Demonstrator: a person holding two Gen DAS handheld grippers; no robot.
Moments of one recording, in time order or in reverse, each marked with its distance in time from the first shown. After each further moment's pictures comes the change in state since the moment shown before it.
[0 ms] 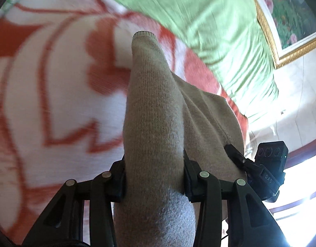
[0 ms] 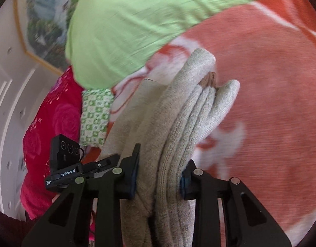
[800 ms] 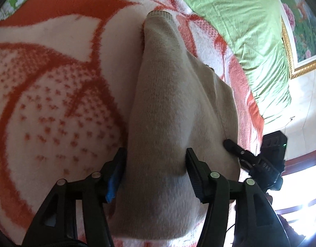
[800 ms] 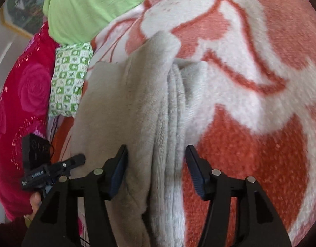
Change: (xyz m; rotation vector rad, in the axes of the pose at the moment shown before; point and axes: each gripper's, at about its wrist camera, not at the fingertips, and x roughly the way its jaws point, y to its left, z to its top) left arm -0.058 0.155 -0.037 -0.060 0.063 0.065; right arm 0.108 0.027 -0.070 0.008 0.170 -0.214
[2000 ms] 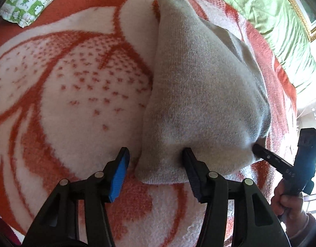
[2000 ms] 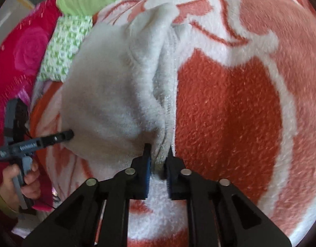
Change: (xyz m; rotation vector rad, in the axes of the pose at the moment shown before) left arm 0.002 -0.023 -0.063 0.118 0.048 0.294; right arm -0.022 -0.010 -0.085 -0.095 0.028 -0.122
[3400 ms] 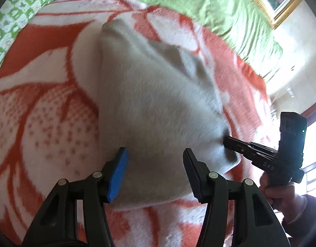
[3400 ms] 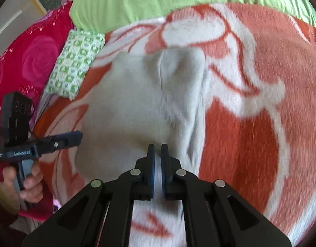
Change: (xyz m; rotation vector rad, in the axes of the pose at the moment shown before) left arm -0.009 -0.039 0.038 0.184 -0.074 -0.175; right arm -0.017 0.044 0.028 -0.099 -0.064 -0.079
